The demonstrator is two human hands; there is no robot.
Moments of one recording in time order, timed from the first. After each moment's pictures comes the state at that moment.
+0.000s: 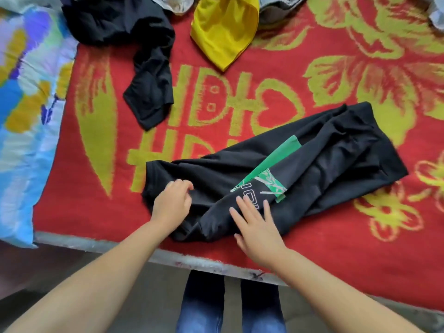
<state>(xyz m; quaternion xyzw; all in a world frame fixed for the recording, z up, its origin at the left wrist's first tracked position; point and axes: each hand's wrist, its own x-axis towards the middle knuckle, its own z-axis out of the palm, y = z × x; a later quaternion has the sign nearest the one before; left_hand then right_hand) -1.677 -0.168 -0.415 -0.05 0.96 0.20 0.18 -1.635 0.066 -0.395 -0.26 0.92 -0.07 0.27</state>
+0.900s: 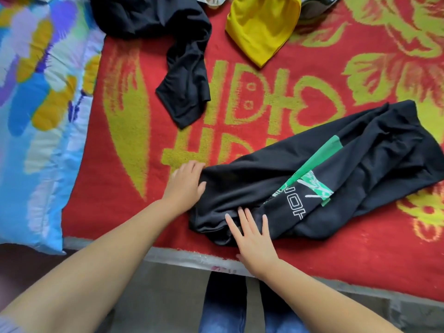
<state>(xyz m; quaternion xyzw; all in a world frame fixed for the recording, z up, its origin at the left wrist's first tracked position) -1.716 -0.264 -0.427 0.05 0.96 0.16 0.23 -1.603 -0.059 -0.429 -0.20 0.93 0.00 0.31</state>
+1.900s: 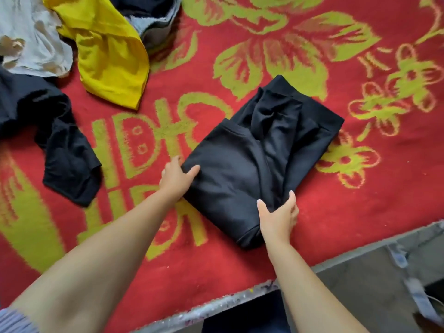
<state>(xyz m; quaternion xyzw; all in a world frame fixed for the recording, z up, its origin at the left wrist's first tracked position) -1.837 -0.064 -0.443 -0.05 0.92 0.25 0.29 -1.658 0.095 -0.436 0.60 0.68 -0.42 0.04</state>
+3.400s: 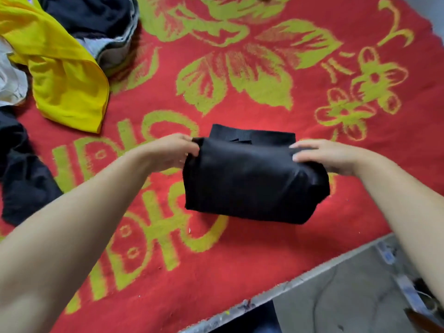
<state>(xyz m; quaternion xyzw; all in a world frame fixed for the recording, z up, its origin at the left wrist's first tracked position) -1.903 0.056 -0.357 0.06 0.72 0.40 0.56 -1.725 0.348 -0.351 0.31 0.70 -0.56 0.30</state>
